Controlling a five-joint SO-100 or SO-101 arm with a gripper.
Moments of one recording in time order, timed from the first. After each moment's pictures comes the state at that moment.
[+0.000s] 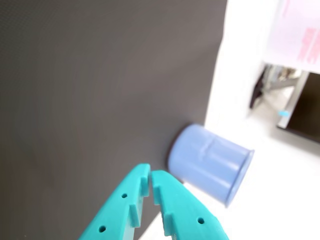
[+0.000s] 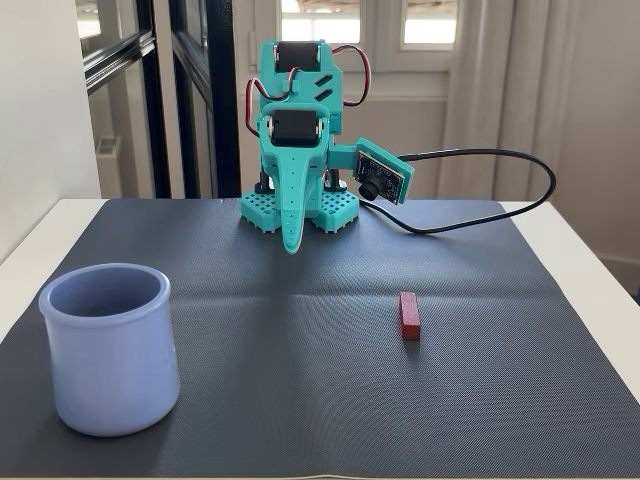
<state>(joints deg) -0.8 194.2 180.4 50.5 1.1</state>
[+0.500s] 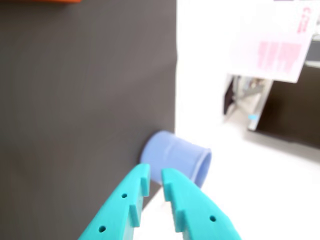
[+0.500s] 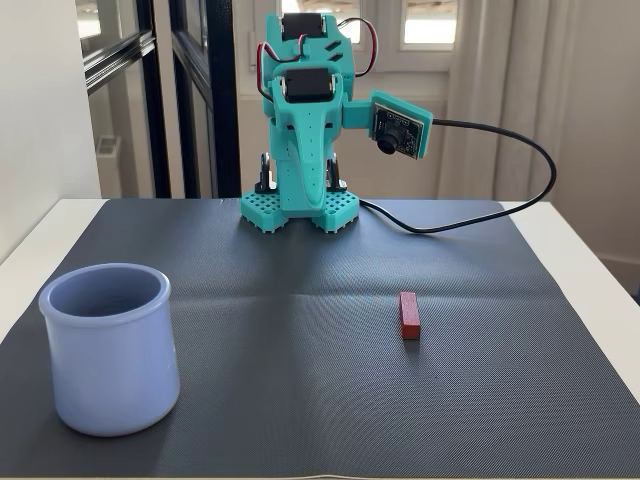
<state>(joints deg) -6.2 194.2 166.6 58.8 6.2</state>
